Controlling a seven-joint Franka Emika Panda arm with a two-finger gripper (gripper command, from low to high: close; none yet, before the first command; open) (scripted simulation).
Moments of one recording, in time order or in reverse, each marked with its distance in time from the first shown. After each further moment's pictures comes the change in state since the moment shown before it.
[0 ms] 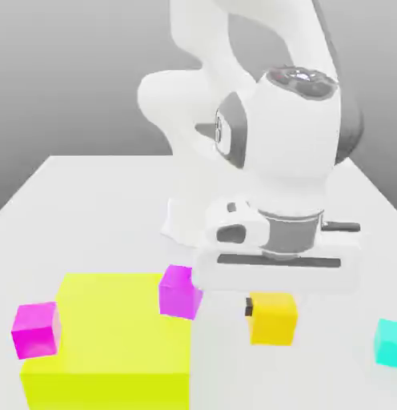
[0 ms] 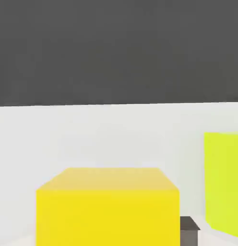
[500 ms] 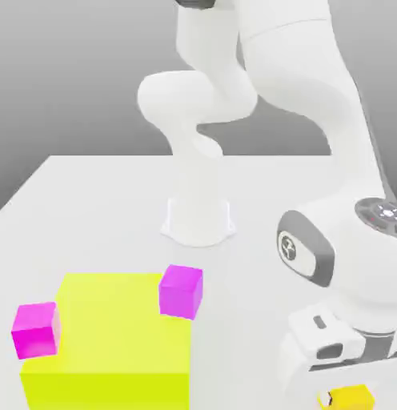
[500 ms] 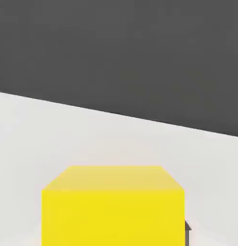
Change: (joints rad) arm 0.183 0.533 0.063 0.246 -0.149 0.279 0.086
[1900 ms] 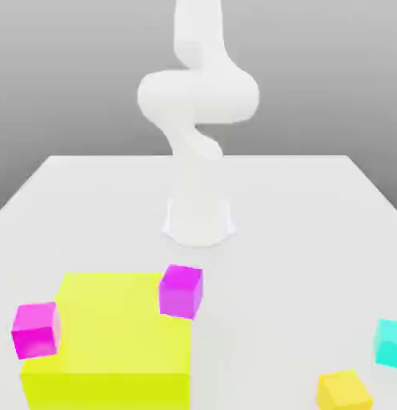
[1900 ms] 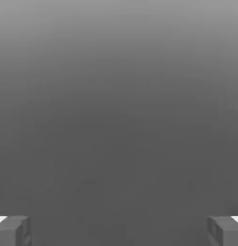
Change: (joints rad) arm -0.200 -1.203 -0.143 -0.053 0.192 -0.401 -0.311
